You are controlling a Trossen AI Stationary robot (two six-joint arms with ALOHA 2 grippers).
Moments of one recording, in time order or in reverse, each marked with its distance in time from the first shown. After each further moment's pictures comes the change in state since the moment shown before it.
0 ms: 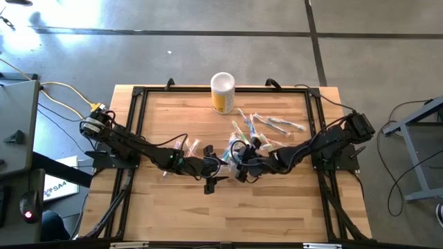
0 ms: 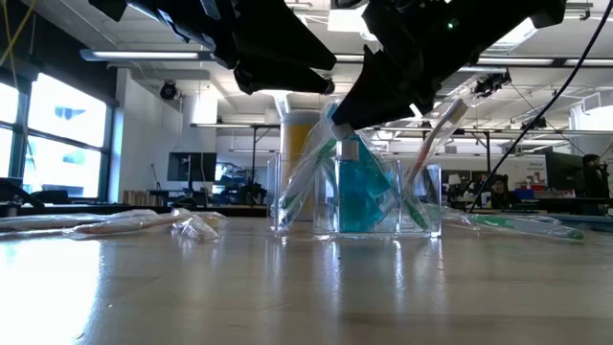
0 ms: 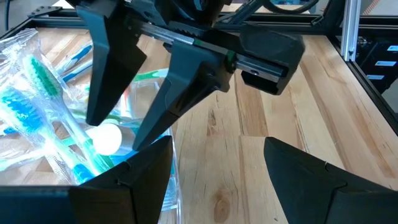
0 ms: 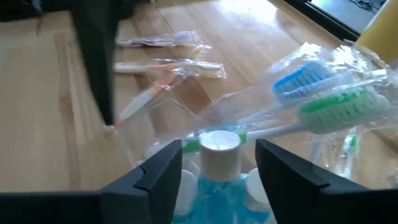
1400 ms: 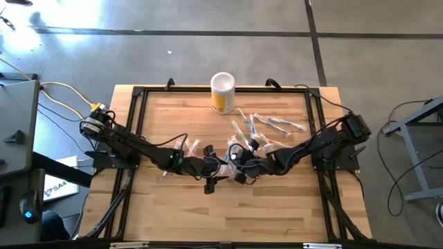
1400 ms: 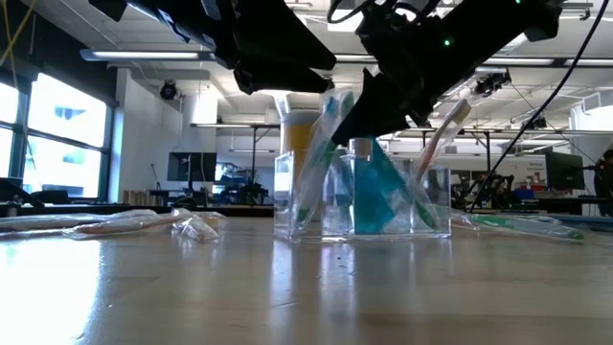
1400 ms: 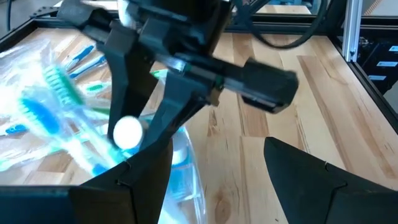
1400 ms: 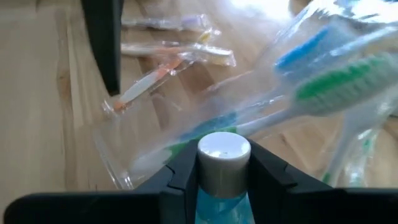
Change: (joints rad) left arm 0.000 0.000 0.000 0.000 -0.004 0.000; right arm 0.000 0.049 -0.001 0.025 -0.038 -0.043
